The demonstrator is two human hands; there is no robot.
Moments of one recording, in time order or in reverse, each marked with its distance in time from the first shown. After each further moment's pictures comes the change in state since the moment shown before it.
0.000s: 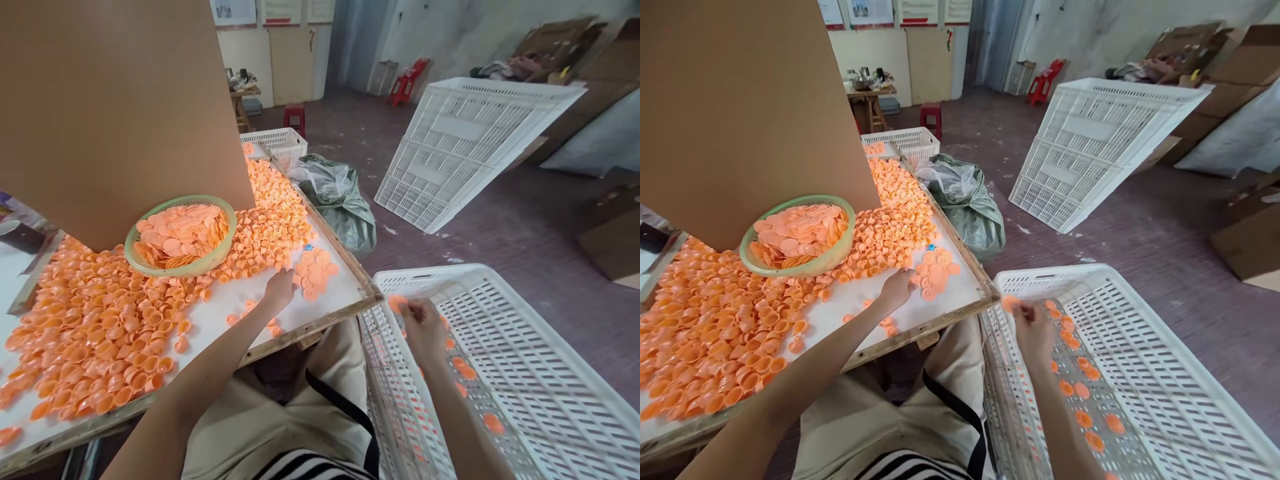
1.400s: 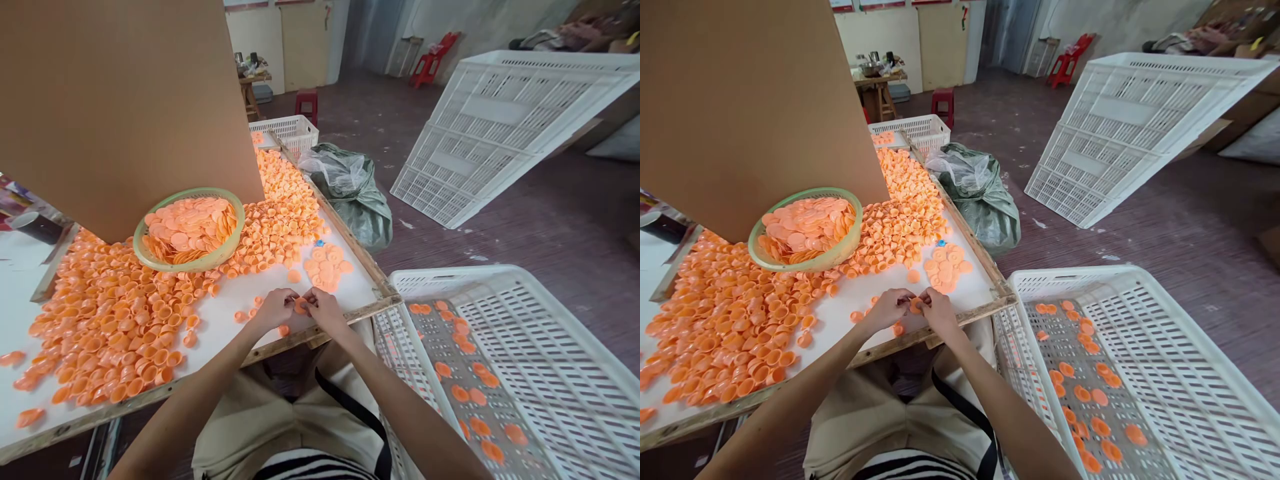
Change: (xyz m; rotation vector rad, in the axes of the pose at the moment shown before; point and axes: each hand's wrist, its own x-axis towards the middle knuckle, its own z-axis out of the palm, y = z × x) left_hand -0.049 -0.030 0.006 -0.493 -0.066 0.039; right_hand -0.059 -0.089 0.159 0.188 -0.843 -0.184
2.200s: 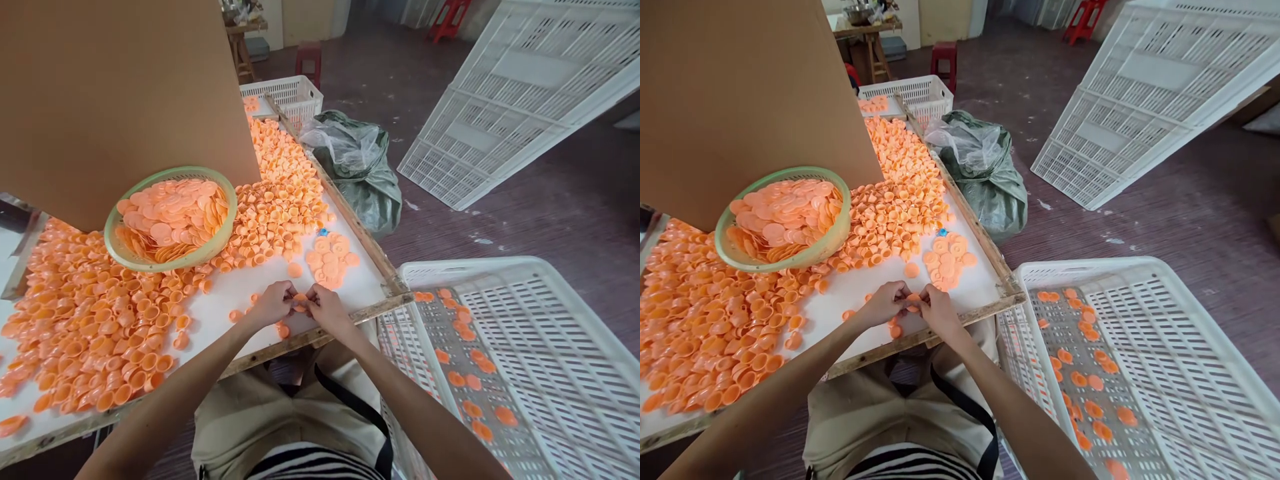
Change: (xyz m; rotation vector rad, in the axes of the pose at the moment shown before) left_hand 0.018 -0.010 -0.002 -0.285 -0.156 -0.179; right_hand 0.008 -0.005 -0.004 -0.007 -0.088 0.095
